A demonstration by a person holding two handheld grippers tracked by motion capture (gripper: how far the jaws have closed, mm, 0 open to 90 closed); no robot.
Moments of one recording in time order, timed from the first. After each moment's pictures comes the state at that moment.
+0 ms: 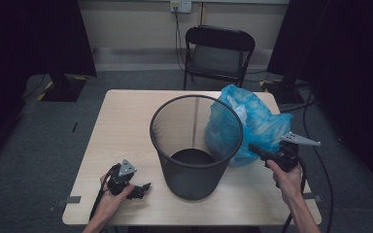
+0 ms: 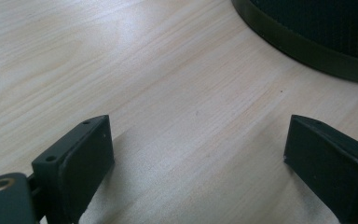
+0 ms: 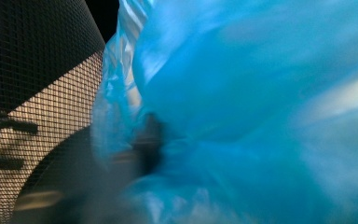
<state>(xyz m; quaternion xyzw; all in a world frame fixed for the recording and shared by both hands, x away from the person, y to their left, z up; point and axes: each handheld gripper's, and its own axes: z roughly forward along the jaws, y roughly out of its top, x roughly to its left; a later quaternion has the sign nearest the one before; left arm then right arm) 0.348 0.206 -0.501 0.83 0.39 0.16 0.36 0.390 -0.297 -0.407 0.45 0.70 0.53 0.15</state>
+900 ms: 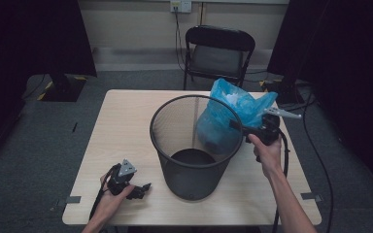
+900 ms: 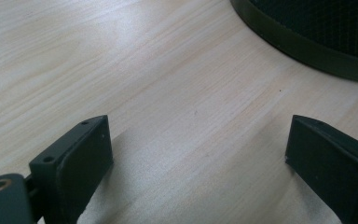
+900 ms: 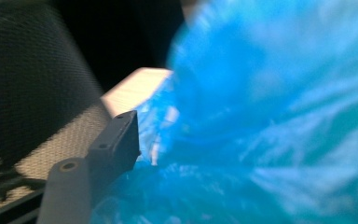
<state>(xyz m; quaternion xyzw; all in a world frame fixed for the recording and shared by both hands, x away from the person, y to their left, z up) 0.348 0.206 -0.501 0.83 0.39 0.16 0.36 0.441 -0.251 -0.367 0.44 0.68 0.58 0.13</state>
